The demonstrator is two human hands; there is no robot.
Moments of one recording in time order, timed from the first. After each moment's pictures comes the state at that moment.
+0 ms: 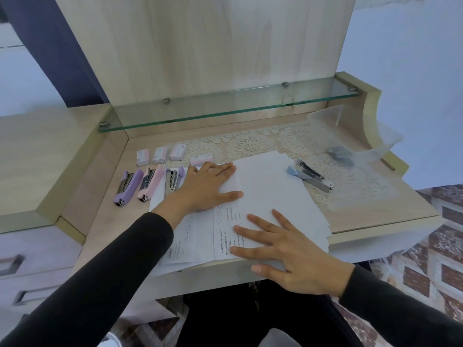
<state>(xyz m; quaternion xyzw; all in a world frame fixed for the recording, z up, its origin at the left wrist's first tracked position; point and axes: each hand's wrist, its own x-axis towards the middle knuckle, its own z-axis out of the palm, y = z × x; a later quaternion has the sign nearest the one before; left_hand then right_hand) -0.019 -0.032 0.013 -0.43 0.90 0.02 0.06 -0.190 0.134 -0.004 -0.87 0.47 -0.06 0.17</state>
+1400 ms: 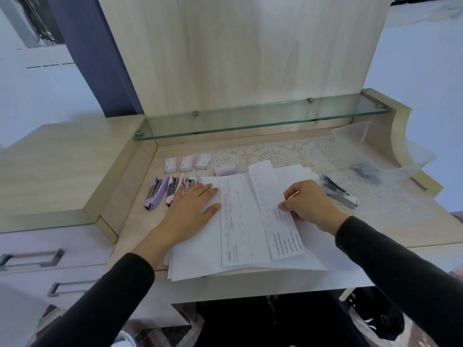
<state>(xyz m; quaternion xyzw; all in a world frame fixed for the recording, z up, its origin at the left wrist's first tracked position) 0.057 -0.007 0.001 -0.50 0.86 0.03 -0.10 -0.190 0.050 0.038 -0.51 0.70 -0.33 0.38</state>
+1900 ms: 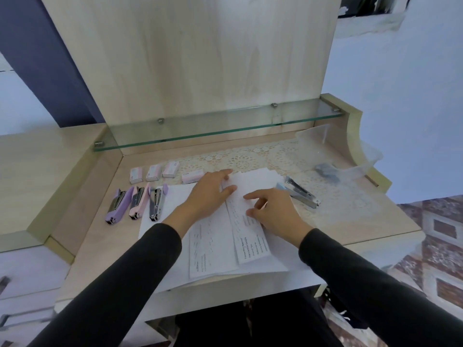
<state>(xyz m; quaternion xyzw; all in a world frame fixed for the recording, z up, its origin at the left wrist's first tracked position) -0.054 -0.035 0.018 -0.48 0.84 0.19 -0.19 -0.193 0.062 0.028 -0.60 0.68 -0.34 0.26</state>
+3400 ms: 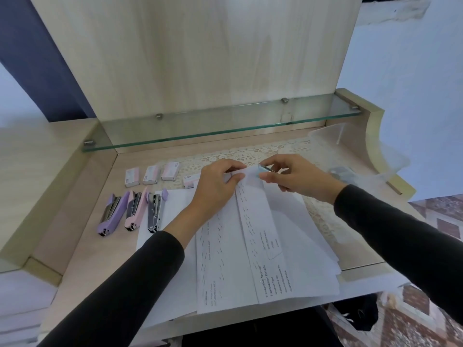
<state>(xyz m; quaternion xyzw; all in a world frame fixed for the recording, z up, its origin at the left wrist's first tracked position) -0.063 -0.052 0.027 -0.40 0.79 0.21 -0.42 -0.238 -0.002 0.063 -0.66 0.62 -0.30 0.30</state>
